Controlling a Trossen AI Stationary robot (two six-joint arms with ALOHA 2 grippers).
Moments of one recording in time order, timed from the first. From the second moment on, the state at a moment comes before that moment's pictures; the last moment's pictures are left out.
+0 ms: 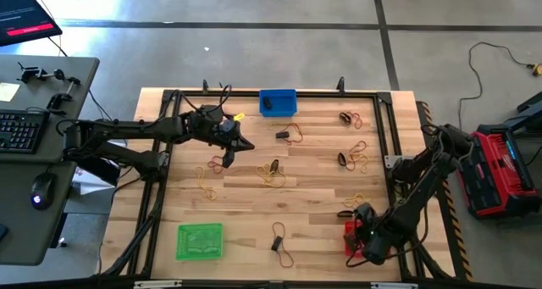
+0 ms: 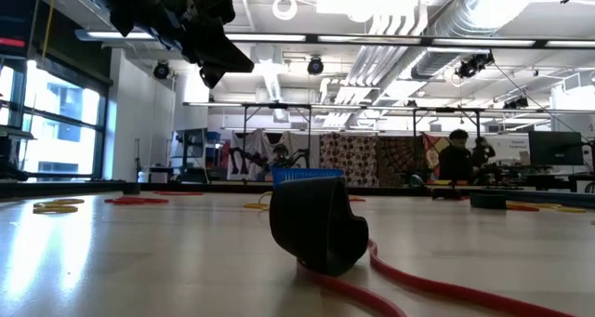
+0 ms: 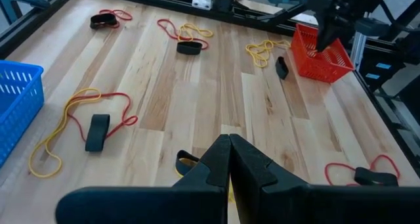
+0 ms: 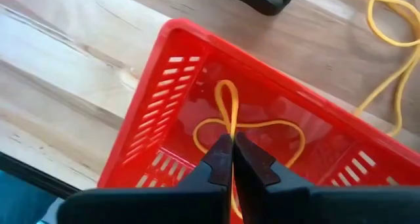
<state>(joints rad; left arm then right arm) 0.27 1.21 0.73 -0.03 0.30 -0.05 0.96 1.52 0.95 -0.85 0.08 2.10</state>
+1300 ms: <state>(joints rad) 0.31 1.21 0.73 -0.03 0.44 -0.05 0.93 1.60 1.16 -0.94 -0.15 1.99</state>
